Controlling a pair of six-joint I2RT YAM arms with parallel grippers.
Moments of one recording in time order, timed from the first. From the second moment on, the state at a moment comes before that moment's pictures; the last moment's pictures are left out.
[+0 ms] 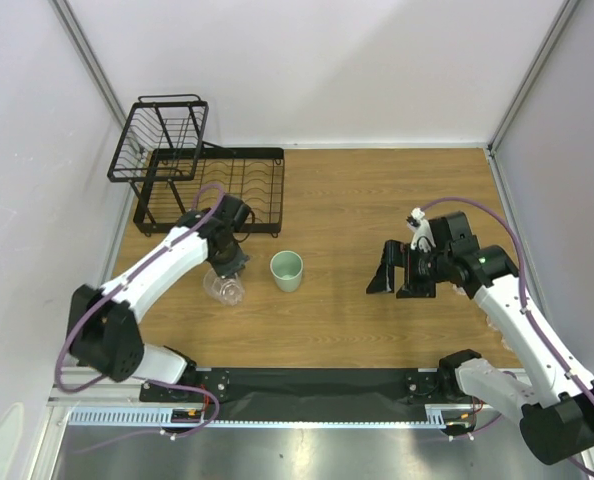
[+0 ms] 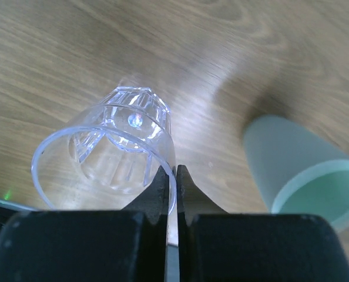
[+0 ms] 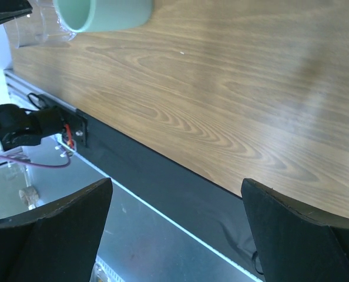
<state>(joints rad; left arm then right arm) -0.47 1.43 1.10 -1.00 -0.22 -1.00 0.33 0.98 0.95 -0.95 -0.49 0.41</state>
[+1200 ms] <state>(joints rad) -0.46 0.65 0.64 0.34 0.19 -1.43 0.67 1.24 1.25 -0.02 -0.42 1.12</state>
